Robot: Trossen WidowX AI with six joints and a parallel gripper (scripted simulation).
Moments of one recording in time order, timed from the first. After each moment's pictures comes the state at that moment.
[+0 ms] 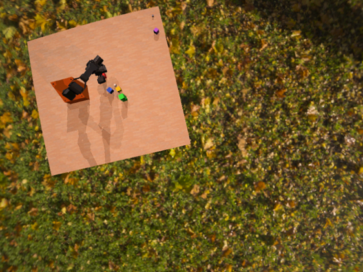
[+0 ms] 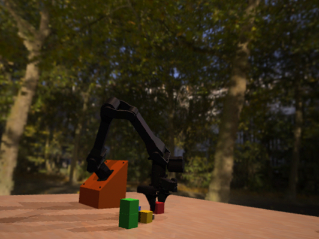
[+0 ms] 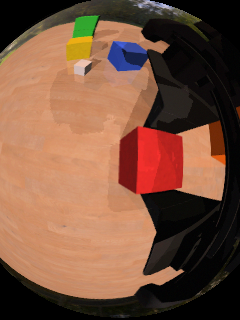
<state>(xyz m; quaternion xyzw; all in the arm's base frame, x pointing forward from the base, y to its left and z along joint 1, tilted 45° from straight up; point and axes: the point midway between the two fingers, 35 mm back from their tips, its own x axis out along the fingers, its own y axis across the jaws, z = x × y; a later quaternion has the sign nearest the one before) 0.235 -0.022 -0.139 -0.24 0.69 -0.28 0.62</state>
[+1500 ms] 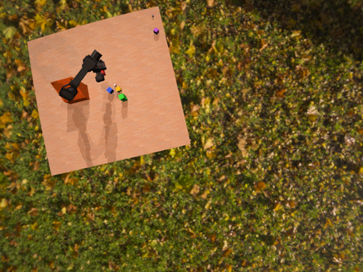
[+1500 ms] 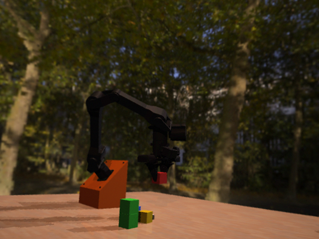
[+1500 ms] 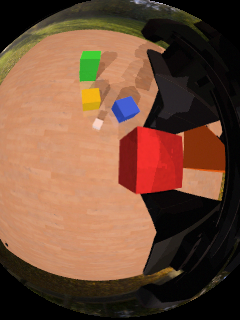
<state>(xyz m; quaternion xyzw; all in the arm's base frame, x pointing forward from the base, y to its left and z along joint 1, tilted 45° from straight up) 0.289 0.028 -0.025 -0.21 0.69 -0.28 0.63</state>
